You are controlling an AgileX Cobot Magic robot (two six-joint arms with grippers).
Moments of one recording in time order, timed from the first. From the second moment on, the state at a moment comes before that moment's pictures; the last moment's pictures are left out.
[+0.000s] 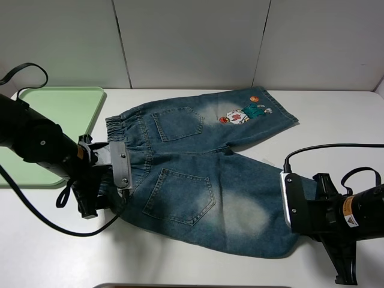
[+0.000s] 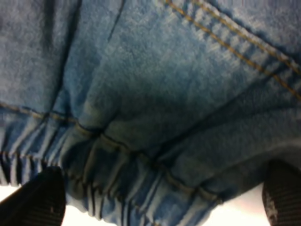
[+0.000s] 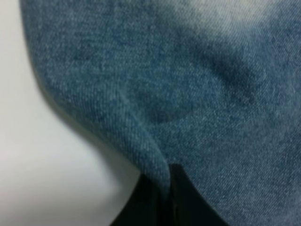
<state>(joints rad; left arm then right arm) -0.46 1.79 -0.61 0.15 0.03 0.75 0.47 1.47 -0.23 -0.39 0.08 -0.73</state>
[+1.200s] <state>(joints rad) -0.58 1.79 -0.62 0.14 0.07 0.75 0.47 1.37 -0.31 -0.31 0.07 -0.55</state>
